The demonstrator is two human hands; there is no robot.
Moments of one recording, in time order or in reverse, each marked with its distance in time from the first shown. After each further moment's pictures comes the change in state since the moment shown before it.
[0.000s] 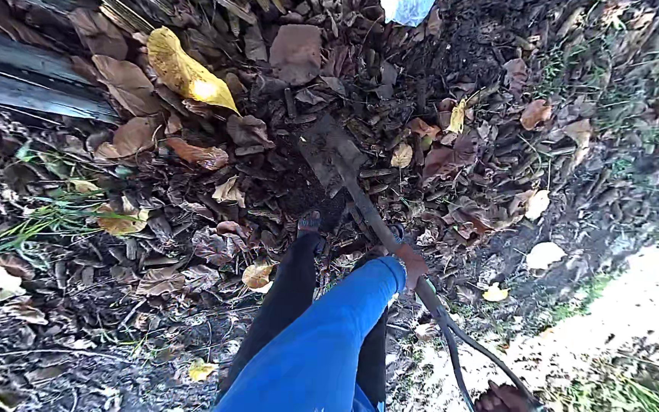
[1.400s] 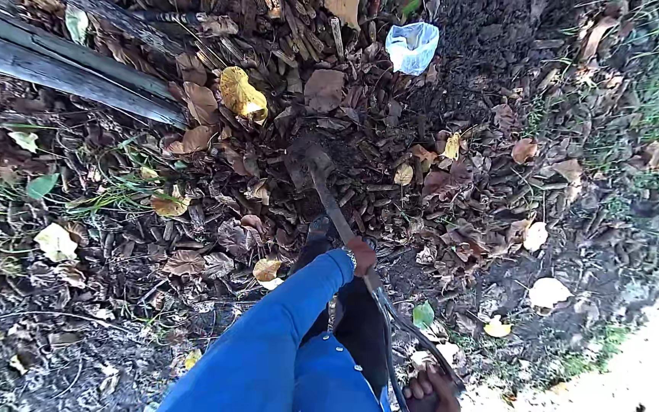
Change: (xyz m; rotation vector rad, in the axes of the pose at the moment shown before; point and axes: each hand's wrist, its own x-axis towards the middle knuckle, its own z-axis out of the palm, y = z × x) left_hand -0.145 0.013 0.005 0.030 -0.019 -0.209; right_hand -0.114 0.018 0.035 0.293 -0.463 0.153
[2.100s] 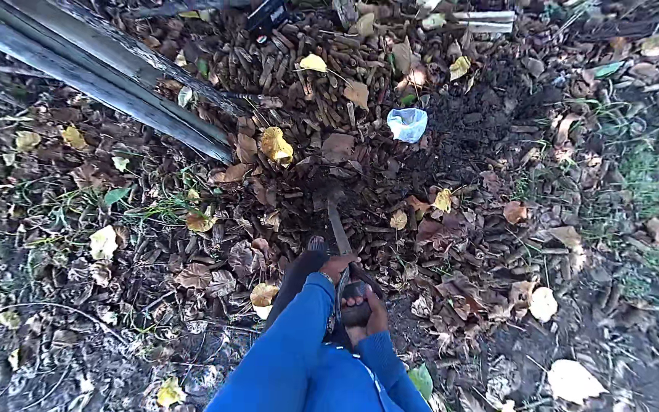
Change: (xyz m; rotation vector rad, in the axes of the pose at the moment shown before) left_hand -0.025 0.073 -0.006 -2.248 0.804 -0.496; right_hand 0.030 -0.036 0.132 0.124 -0.240 0.179
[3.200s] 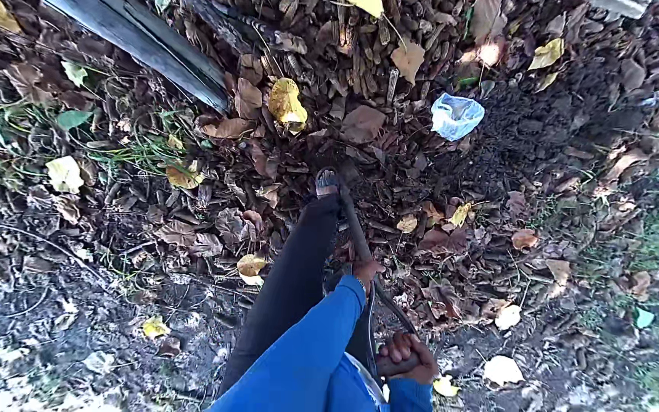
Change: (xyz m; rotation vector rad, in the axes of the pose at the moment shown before) left_hand 0.085 0.068 0.031 -0.113 0.123 -0.220; right_hand 0.068 -0.053 0.012 -0.017 -0.233 -0.047
